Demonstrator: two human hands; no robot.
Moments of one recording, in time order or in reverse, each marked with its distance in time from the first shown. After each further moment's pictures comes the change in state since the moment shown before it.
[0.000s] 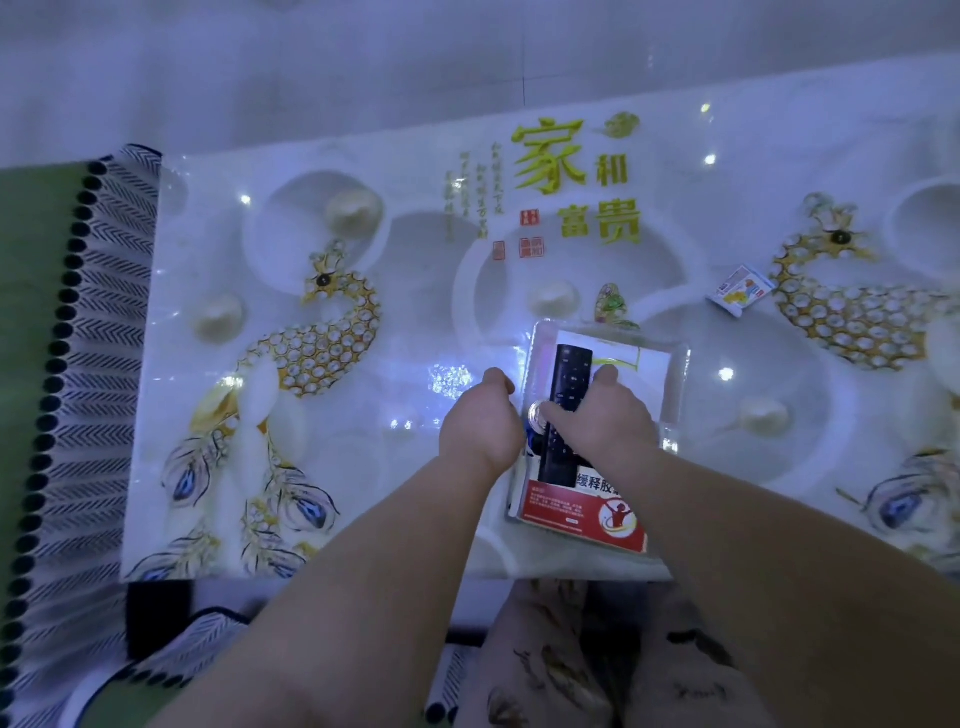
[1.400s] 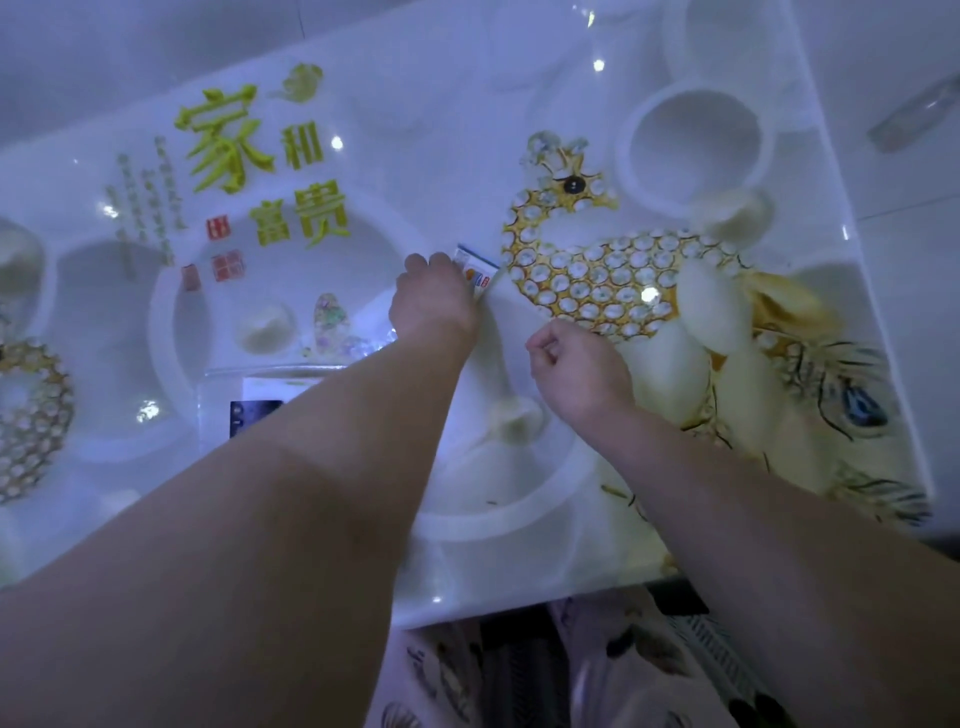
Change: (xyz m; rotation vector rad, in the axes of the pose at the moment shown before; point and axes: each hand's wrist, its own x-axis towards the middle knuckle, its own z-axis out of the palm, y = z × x) left_hand 0.158 0.273 0.167 0.327 0.148 0.024; right_hand 0.138 0.242 -0.128 0.247 0.113 -0.025
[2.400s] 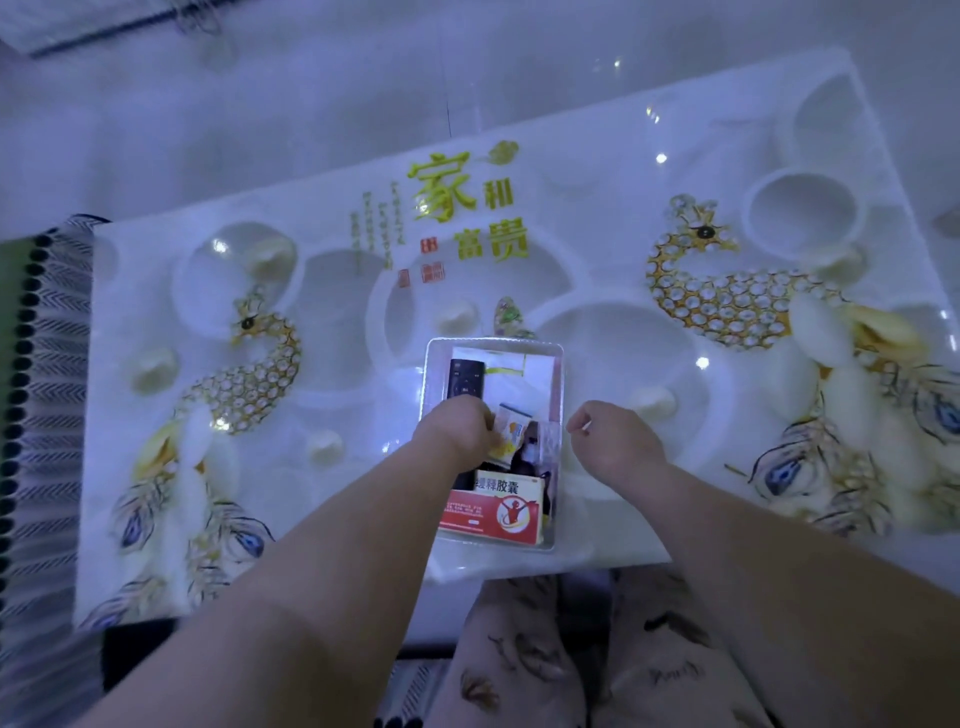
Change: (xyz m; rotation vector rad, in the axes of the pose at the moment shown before) left_hand -0.145 -0.212 -0.082 -0.027 -0.434 0.071; right_hand -0.147 -0.102 0.065 -0.177 -0.186 -0.004
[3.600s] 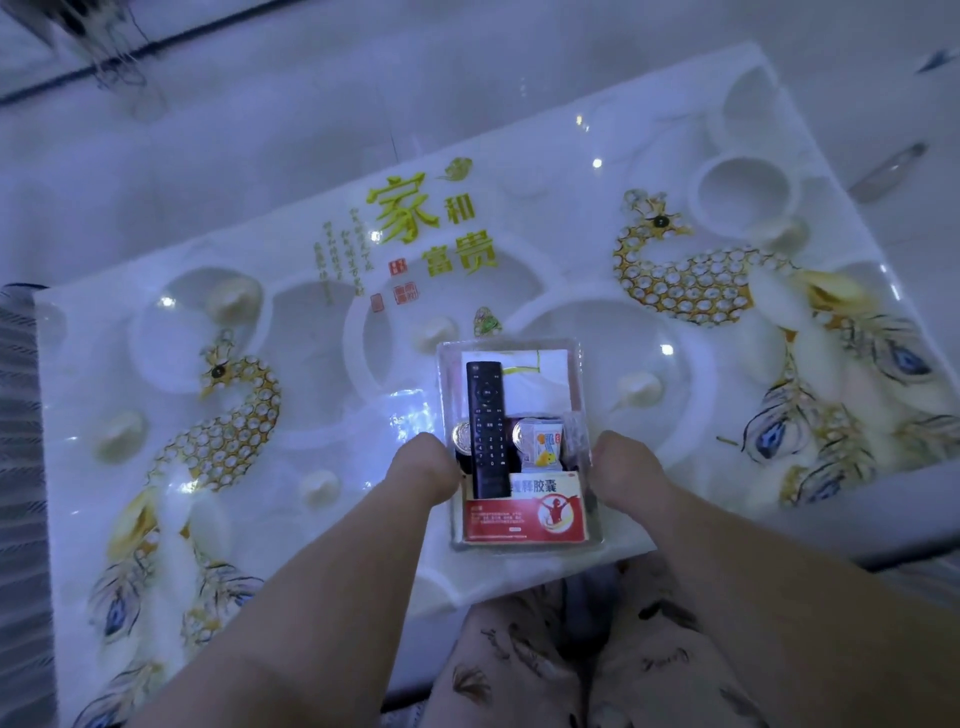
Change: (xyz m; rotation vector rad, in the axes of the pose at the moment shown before) left_hand -0.004 -0.039 0.003 0.016 -0.019 -0.162; right_hand -0.014 0.015 0.035 -0.095 -0.048 0.178
